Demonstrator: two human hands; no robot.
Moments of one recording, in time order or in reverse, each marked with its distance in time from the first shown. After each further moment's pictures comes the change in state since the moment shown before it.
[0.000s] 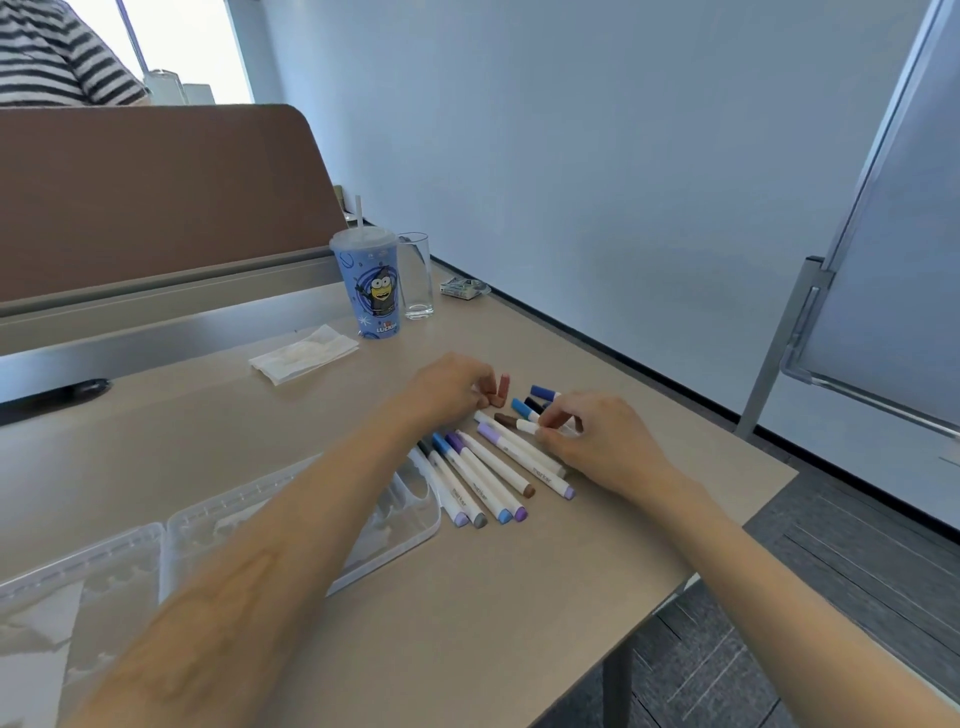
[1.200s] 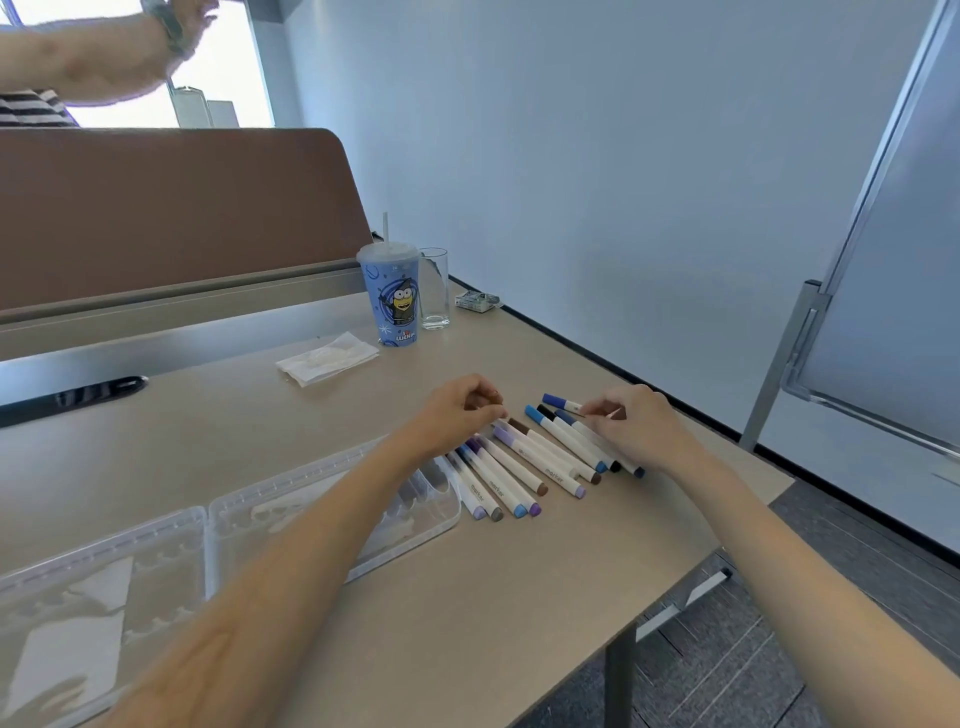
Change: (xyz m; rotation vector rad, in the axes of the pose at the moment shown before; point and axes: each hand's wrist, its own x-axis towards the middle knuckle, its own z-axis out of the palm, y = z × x) left_hand -0.047 -0.005 0.003 -0.628 0.073 -0.053; right_hand 0.006 0.018 -0.022 0.130 -0.021 0.199
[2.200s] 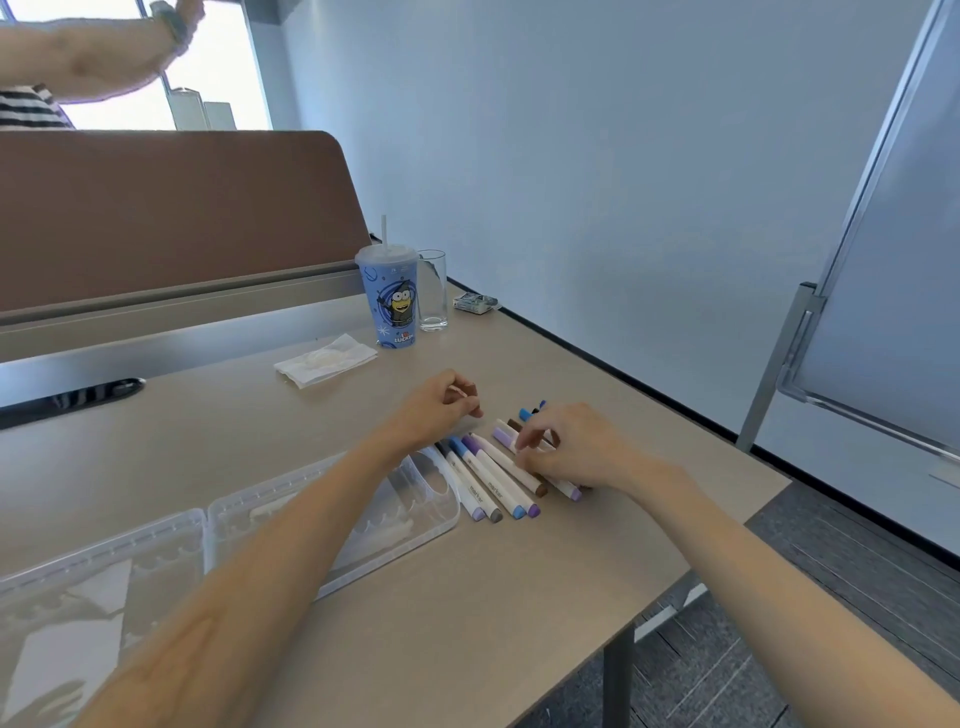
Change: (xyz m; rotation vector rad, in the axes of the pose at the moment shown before) left_hand 0.000 -0.007 -0.018 0.020 0.016 -0.109; right_hand -0.010 -0.049 0.024 -0.233 -0.261 -0.255
